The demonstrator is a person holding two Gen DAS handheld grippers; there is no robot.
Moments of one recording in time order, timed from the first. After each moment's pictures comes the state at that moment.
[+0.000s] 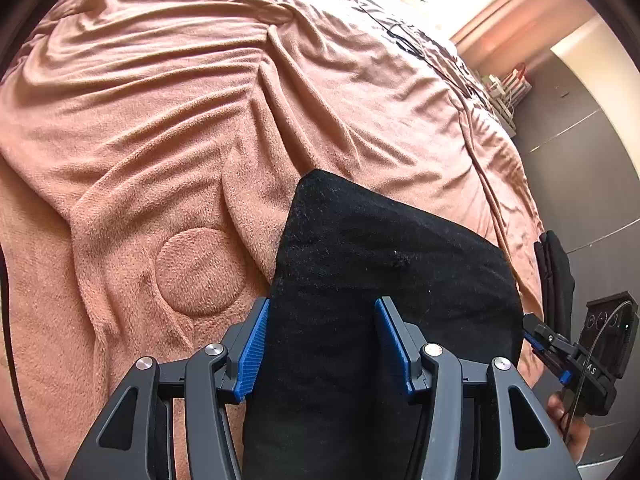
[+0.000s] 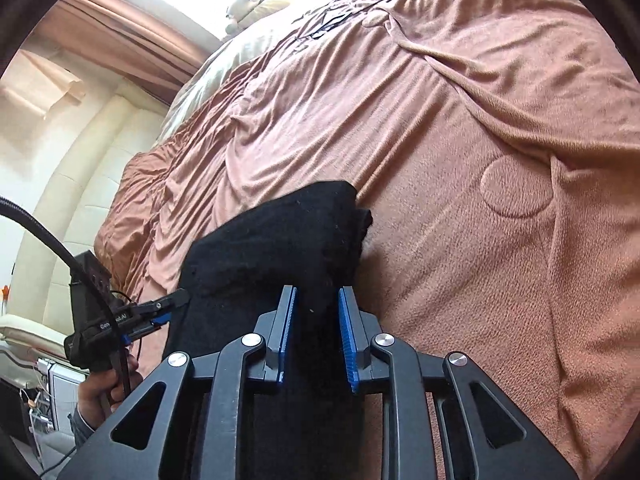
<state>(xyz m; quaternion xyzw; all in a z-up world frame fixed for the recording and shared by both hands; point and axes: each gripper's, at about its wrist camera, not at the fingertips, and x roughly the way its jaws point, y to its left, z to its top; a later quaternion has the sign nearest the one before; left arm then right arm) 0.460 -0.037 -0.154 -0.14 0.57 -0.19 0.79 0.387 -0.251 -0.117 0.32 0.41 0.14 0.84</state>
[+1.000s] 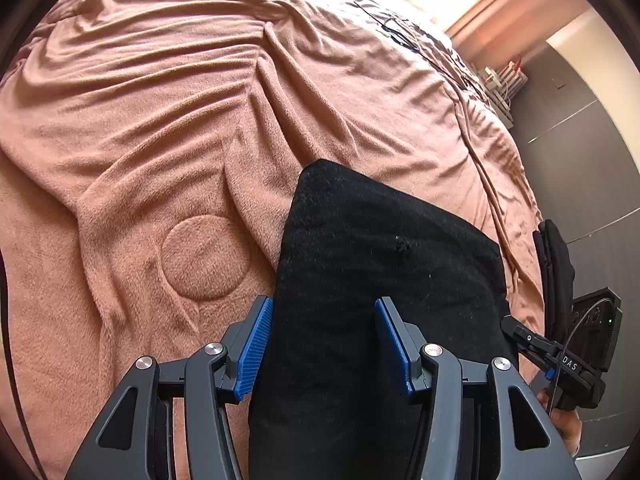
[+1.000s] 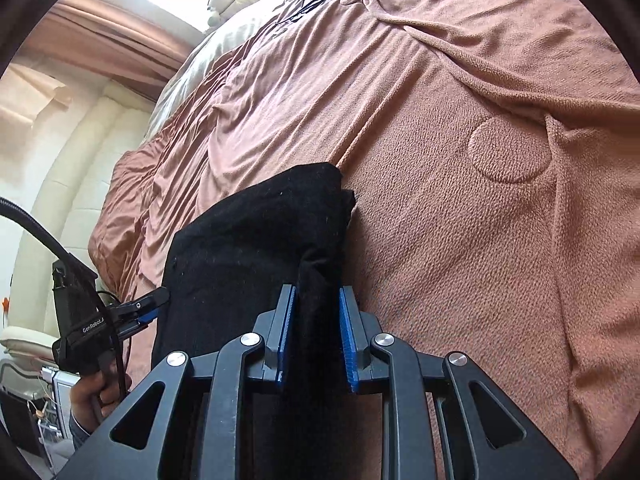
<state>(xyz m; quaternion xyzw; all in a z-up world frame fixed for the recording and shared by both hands) 0.449 -0.034 -0.152 -0.13 0.58 -0.20 0.78 0.387 -0.248 -0.143 0.32 0.44 0.12 0.83</state>
